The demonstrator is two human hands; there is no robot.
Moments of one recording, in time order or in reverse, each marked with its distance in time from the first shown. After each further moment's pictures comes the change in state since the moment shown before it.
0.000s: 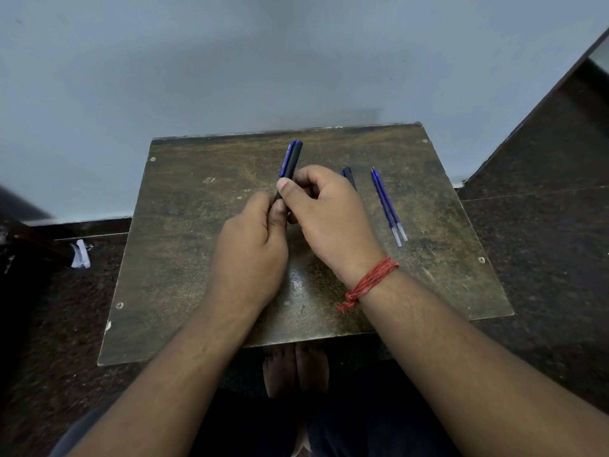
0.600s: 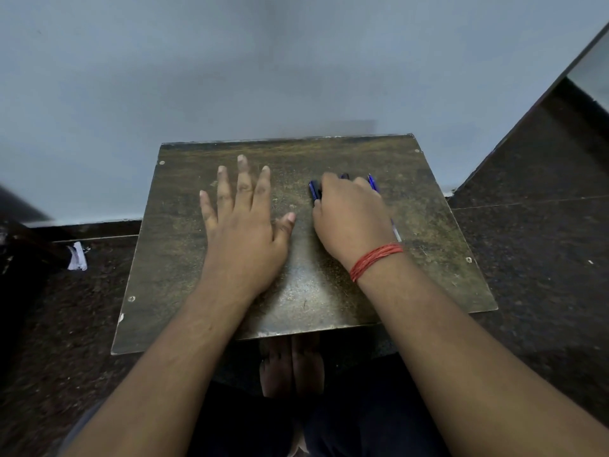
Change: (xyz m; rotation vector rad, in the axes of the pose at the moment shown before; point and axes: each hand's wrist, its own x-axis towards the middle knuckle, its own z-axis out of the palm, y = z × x) left_hand 0.013 -0.015 -0.008 0.491 -0.122 0.071; right_hand 0.012 0.014 -0.017 -1.044 0.077 -0.209
